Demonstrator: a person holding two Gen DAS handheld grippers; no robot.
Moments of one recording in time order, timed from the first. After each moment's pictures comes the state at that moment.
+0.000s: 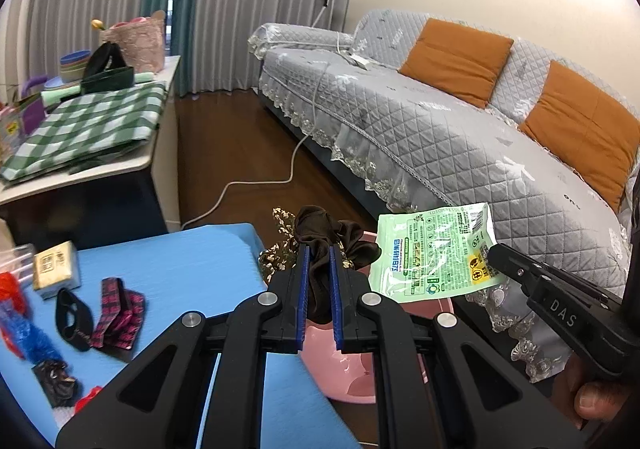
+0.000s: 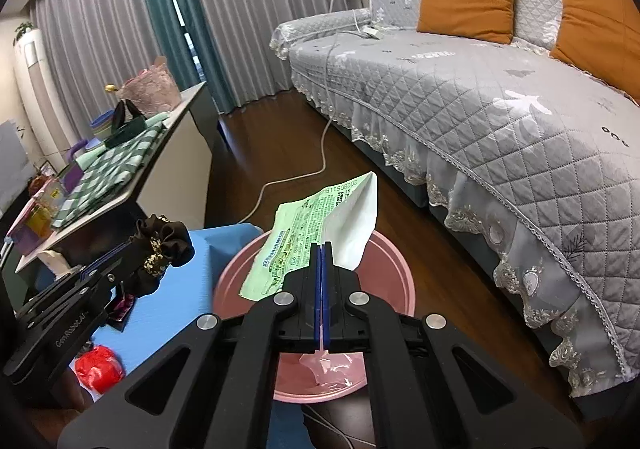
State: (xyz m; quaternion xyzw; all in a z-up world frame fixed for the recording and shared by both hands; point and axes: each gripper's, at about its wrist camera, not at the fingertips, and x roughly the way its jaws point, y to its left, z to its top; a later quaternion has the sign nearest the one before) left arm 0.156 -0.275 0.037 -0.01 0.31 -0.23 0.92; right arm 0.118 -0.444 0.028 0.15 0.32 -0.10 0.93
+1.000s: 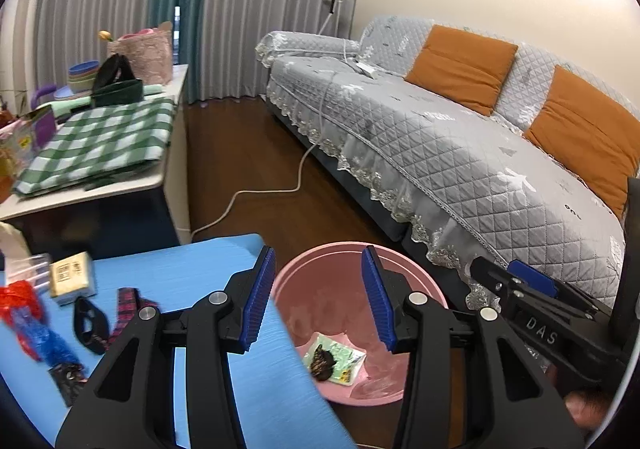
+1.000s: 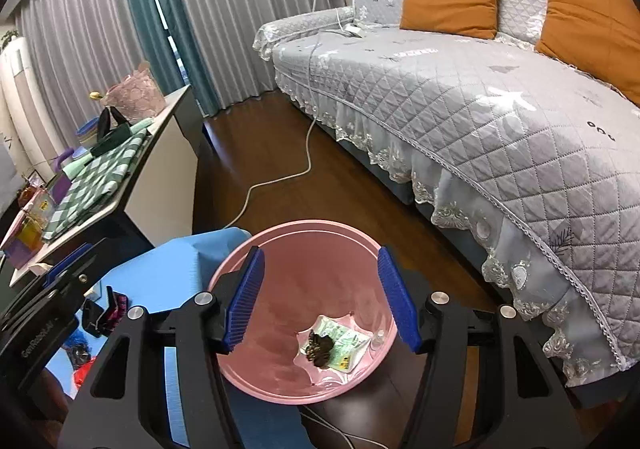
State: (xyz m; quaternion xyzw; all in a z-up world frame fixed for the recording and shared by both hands) left arm 0.147 -0.266 0.061 -0.01 0.30 -0.21 0.93; right arm 0.116 -0.448 0.036 0.16 0.32 -0.13 0.93
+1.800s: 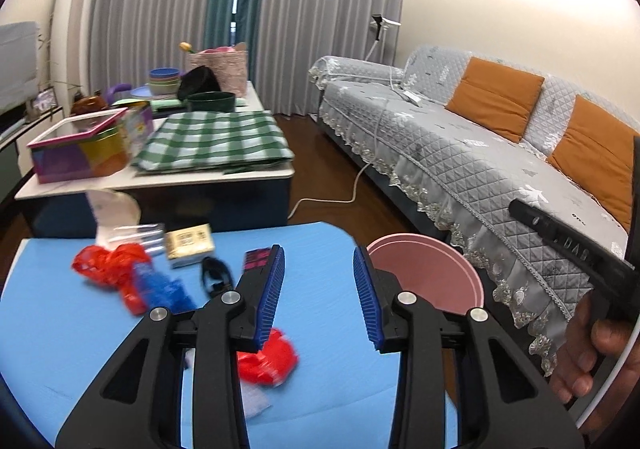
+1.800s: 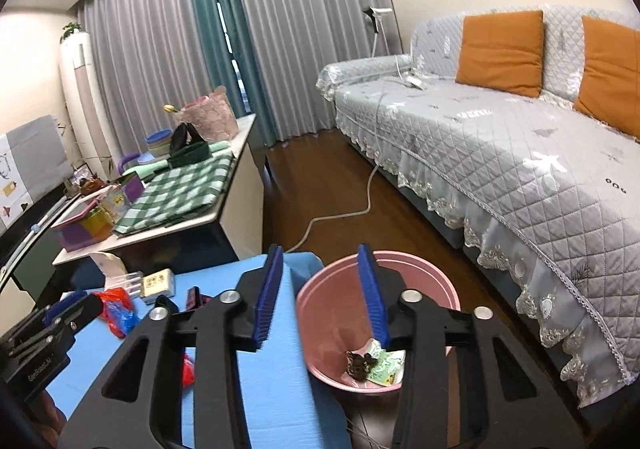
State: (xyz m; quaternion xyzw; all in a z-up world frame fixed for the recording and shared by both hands) left arm 0.061 -0.134 0.088 -0.03 0.27 -0.13 0.95; right arm 0.071 -0.366 0.091 0.12 0.23 -0.04 0.96
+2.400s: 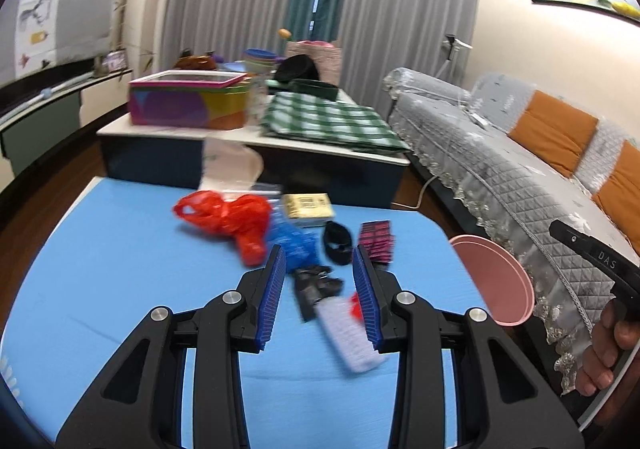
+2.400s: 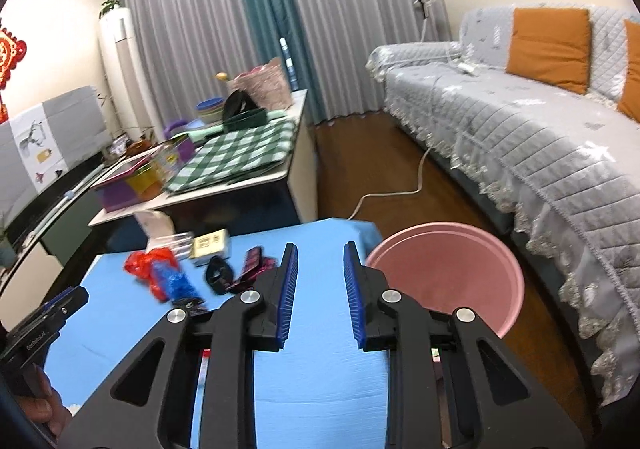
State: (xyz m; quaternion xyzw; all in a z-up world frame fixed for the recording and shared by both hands) left arm 0.019 -0.011 0.060 -0.08 0.27 -0.03 0.96; right arm 0.068 -0.296 0.068 0.11 0.27 0.04 0.96
